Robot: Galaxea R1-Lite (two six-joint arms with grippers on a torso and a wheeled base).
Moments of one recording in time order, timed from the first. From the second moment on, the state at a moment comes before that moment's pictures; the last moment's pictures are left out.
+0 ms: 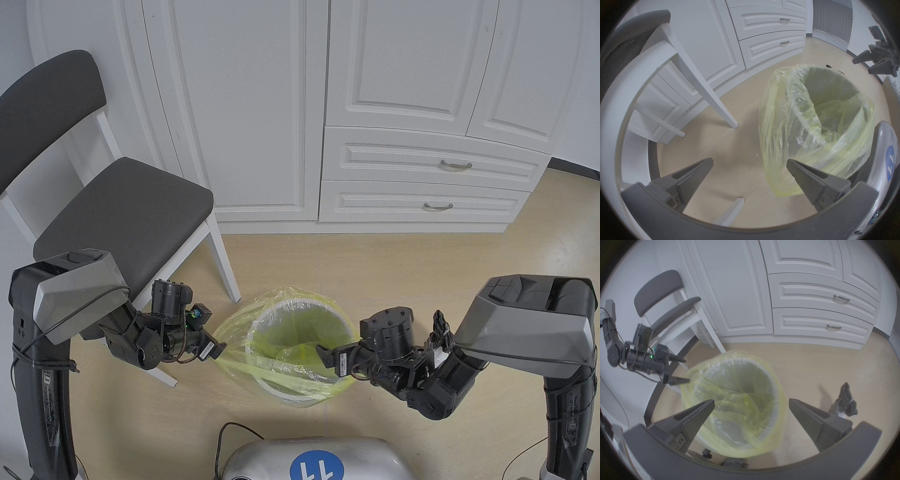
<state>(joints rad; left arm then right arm) -0.23 2.37 -0.94 -0.75 0.01 0.52 0.66 2.34 -0.85 -1.04 -0.24 0.23</state>
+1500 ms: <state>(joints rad) -0.21 2.32 -0.85 -0.81 -0.06 0.56 0.64 2.49 -1.65 0.25 0.19 -0.15</state>
